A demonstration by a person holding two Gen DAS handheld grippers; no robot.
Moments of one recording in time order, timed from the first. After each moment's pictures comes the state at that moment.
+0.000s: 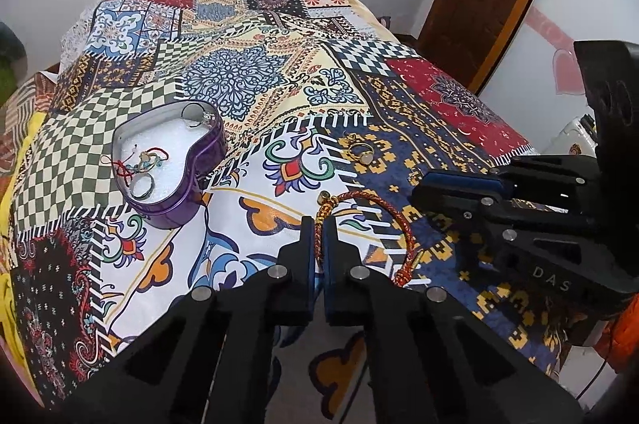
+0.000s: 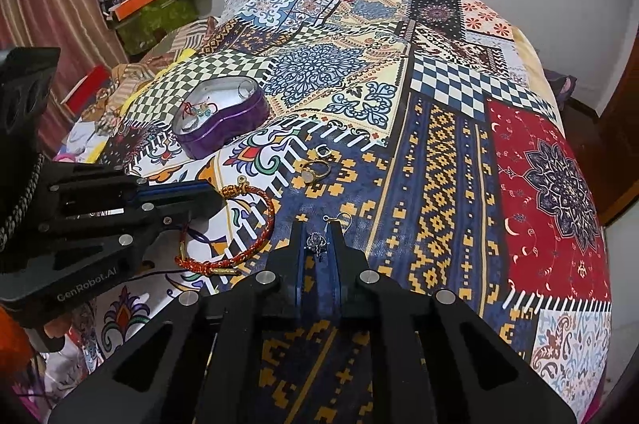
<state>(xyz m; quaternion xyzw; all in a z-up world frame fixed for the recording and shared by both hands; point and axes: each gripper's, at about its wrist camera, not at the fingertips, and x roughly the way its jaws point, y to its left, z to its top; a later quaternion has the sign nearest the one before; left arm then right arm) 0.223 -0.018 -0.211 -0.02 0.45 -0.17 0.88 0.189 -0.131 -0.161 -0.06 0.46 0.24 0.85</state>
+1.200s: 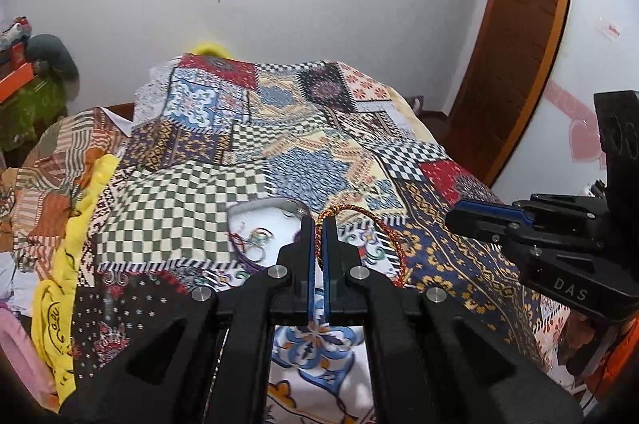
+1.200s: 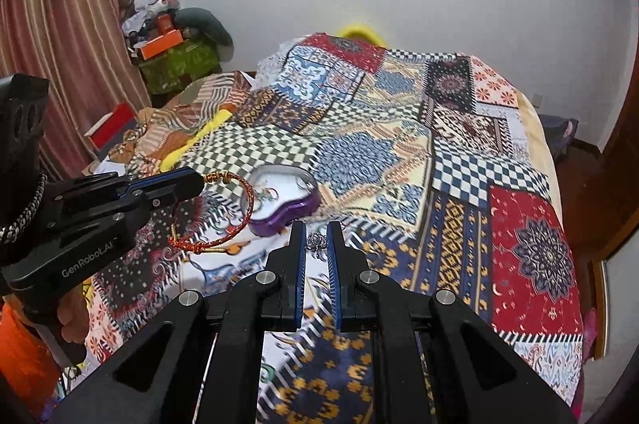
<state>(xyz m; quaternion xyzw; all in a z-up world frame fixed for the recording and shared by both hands) 0.188 0.051 -0.123 -0.06 0.33 -0.09 0.94 0.175 -0.090 -0.085 -0.05 0.38 0.27 0.88</state>
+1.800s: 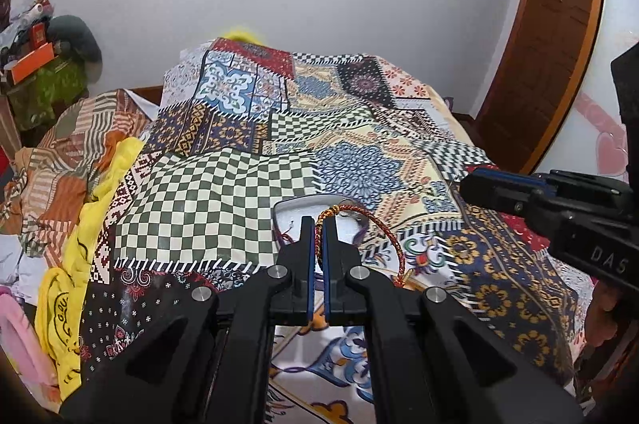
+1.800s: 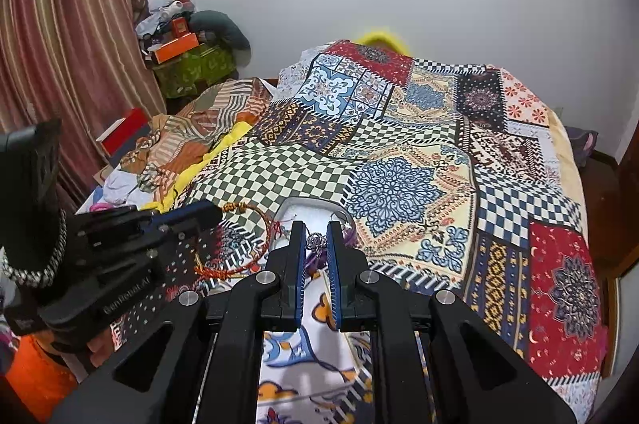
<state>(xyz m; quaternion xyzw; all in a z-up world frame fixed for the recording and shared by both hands) 0.218 0.088 -0.154 -0.07 0.35 -0.05 0.93 0.208 -0.048 -0.089 -0.04 0.38 0.30 0.88</state>
